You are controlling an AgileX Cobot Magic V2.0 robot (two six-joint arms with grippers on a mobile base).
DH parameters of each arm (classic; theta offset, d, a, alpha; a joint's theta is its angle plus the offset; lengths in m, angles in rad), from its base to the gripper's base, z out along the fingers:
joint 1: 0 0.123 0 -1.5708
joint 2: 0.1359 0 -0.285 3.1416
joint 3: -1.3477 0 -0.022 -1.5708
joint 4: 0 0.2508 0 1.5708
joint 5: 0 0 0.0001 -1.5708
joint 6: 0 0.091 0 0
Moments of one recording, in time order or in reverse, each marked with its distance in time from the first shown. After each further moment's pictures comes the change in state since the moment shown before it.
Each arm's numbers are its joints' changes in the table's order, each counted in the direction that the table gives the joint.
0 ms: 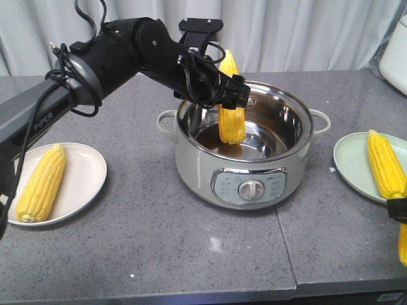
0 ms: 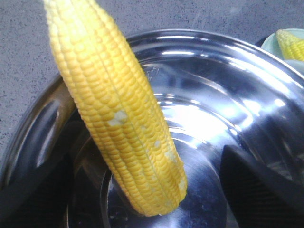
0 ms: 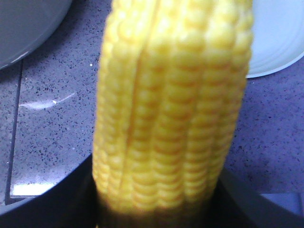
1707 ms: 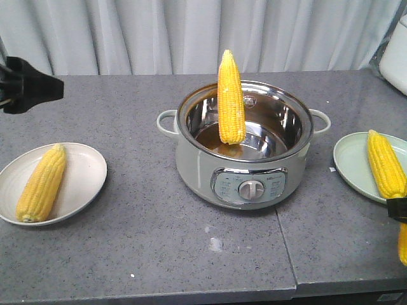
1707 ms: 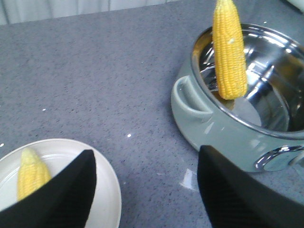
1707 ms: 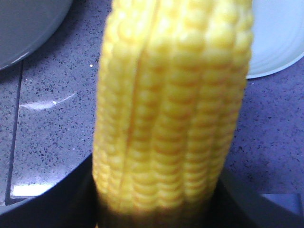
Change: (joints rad) left arm 0.406 -0.944 -0.862 -0.153 0.028 0.213; right arm 0.000 0.000 0.000 0.000 0.002 0.000
